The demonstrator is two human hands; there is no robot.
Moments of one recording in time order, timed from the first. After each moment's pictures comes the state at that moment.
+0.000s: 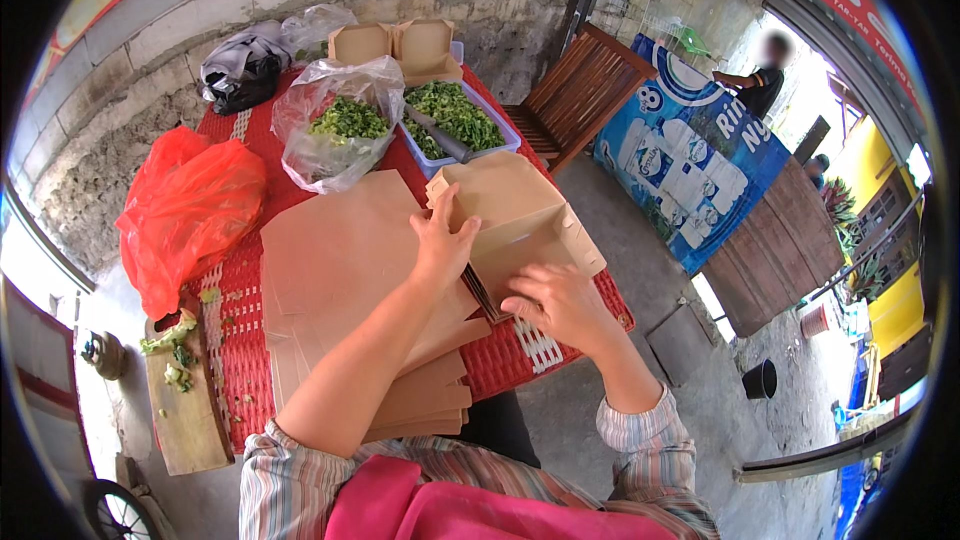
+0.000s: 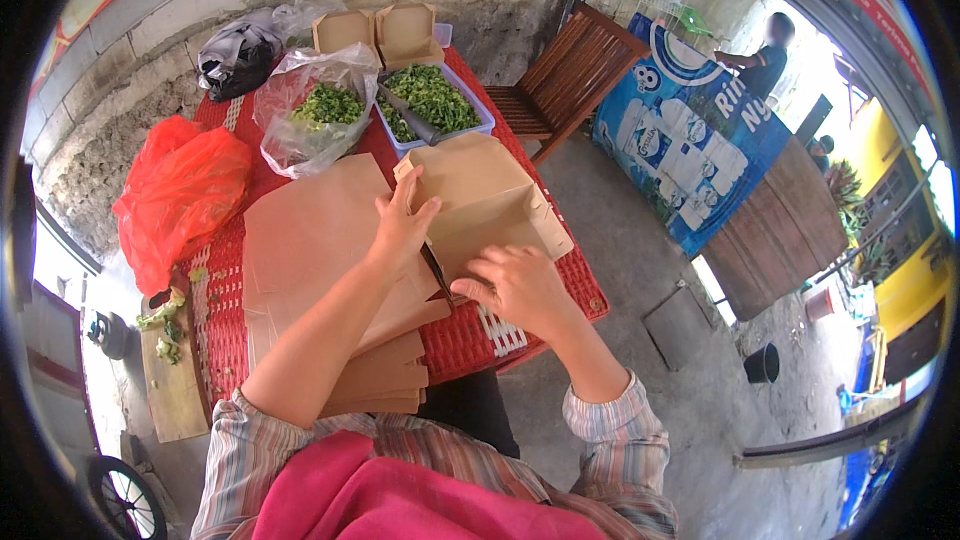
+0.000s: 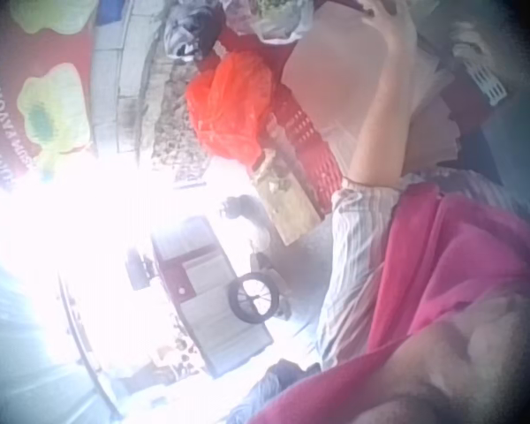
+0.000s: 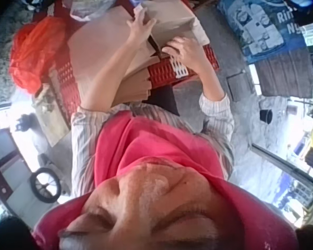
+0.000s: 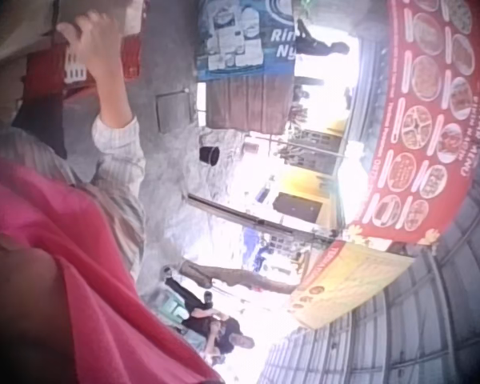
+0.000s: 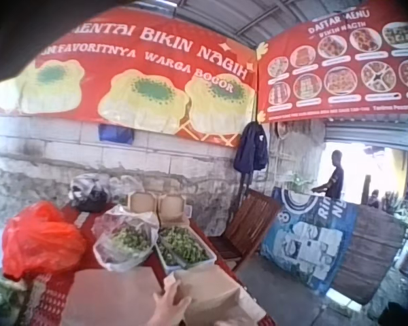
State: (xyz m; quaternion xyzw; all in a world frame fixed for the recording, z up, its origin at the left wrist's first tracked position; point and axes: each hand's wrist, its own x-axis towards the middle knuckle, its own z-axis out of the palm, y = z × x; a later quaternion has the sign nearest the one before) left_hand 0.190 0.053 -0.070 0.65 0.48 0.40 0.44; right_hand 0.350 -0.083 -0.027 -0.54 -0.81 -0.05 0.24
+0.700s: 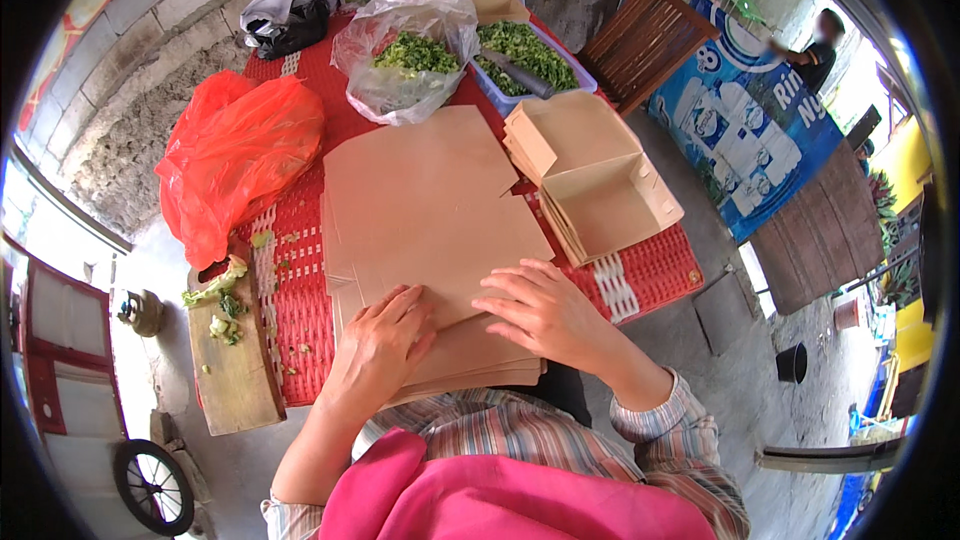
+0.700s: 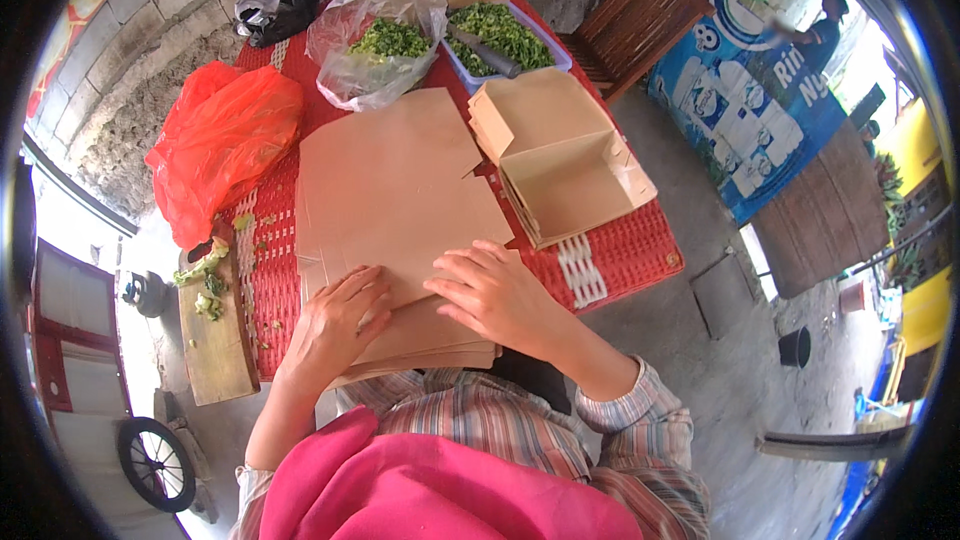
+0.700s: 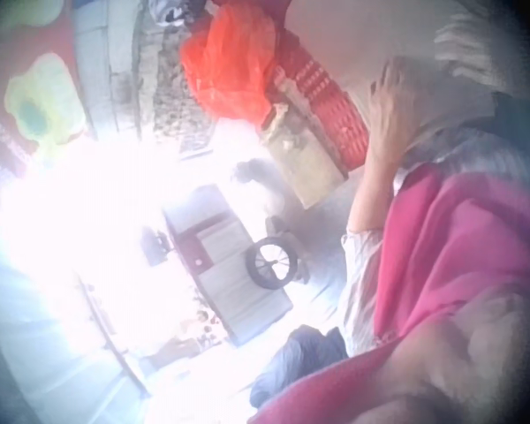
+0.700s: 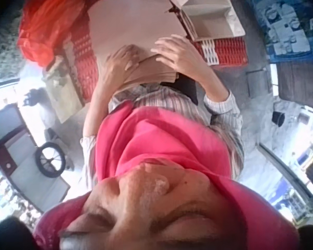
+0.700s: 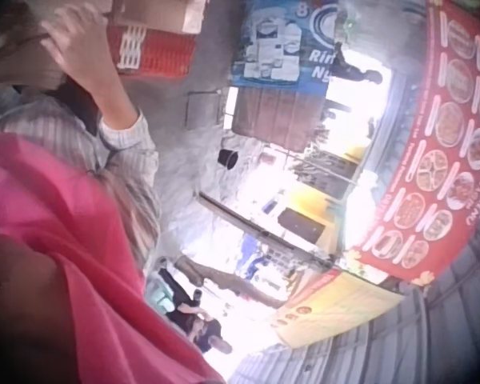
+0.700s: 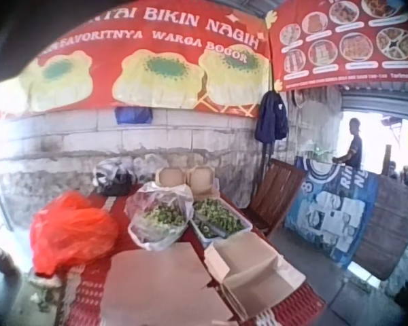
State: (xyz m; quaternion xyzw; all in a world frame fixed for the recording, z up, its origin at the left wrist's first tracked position) left_hand -0.025 -0.093 -0.042 0.89 0.41 0.17 0.13; right_hand 0.232 -0.108 -0.040 -0.39 -0.88 0.02 0.27
